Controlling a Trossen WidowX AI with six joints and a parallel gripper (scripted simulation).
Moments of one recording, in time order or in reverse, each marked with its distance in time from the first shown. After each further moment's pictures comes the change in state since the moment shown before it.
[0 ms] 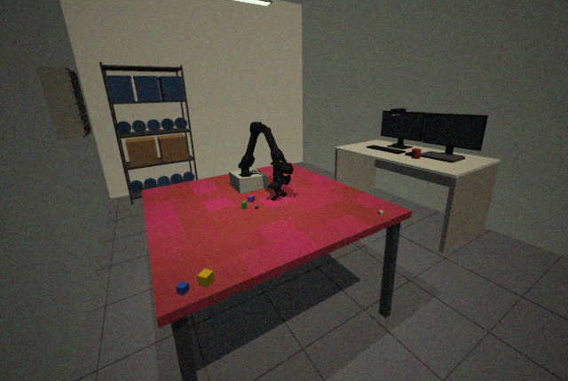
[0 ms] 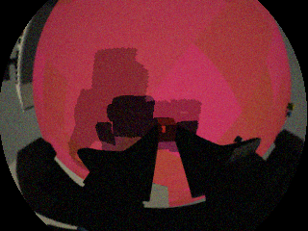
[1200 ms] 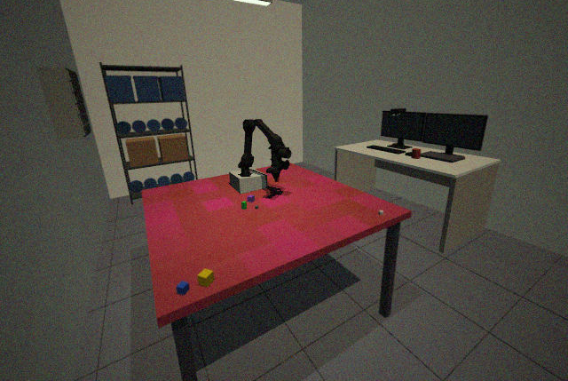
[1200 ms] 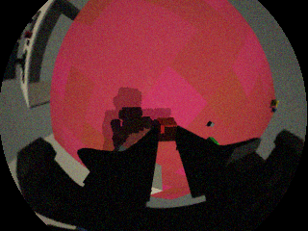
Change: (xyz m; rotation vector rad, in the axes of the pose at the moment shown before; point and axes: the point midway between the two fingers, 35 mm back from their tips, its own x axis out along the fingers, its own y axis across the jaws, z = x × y) arm -0.105 -0.018 0.001 -0.004 -0.022 -0.010
